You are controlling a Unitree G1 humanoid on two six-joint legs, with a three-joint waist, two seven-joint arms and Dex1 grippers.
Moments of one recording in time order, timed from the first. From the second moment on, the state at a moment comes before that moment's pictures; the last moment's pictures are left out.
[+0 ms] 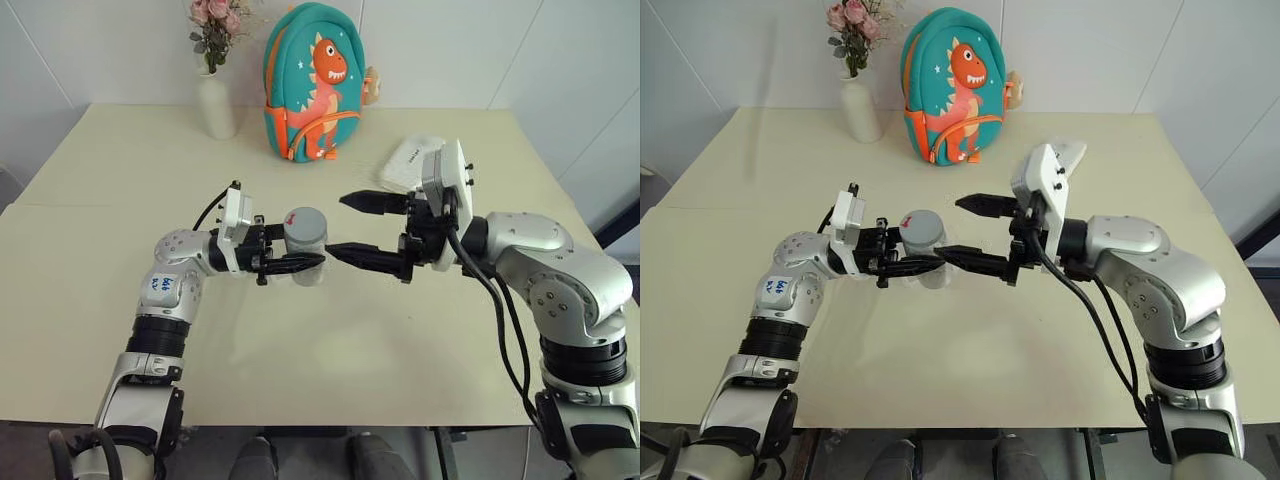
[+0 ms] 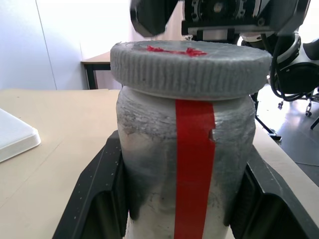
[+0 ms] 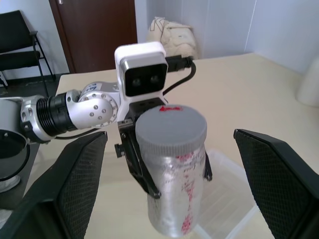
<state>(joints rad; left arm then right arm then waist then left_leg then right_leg) -0.76 0.41 0.02 0.35 -0.47 0.12 -1.33 -0.78 -0.52 -0.01 -0.38 0.73 0.82 0.78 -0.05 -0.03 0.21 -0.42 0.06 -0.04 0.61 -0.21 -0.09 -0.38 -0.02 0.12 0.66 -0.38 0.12</state>
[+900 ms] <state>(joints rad) -0.81 0.37 -0.01 0.40 -0.46 0.09 -1.35 -0.86 -0.34 0.18 -0.15 0.51 0.63 0.80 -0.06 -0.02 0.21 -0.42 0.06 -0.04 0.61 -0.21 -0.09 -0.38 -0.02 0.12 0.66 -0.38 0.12</state>
